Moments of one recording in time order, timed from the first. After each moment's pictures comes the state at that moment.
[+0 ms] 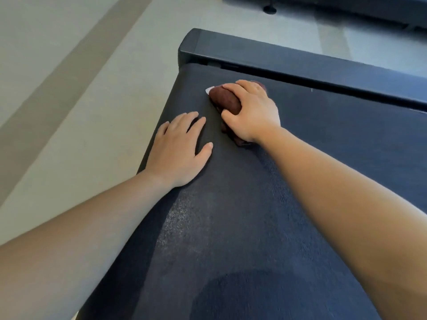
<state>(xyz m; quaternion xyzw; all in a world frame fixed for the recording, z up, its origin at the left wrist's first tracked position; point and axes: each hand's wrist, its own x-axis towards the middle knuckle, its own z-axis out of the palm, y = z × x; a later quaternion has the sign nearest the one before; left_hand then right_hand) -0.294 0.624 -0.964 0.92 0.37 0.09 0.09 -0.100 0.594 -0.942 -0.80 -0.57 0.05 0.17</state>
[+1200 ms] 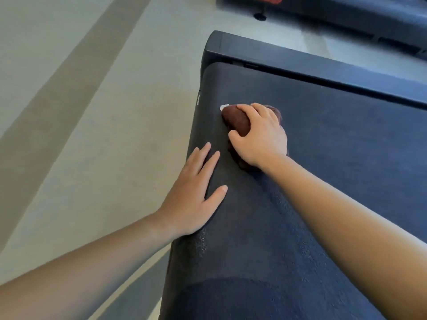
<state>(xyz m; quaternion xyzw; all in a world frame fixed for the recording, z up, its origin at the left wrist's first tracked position) -0.423 0.586 -0.978 0.88 0.27 0.13 0.38 -0.235 0.564 -0.935 -0.88 -0.45 0.03 0.16</state>
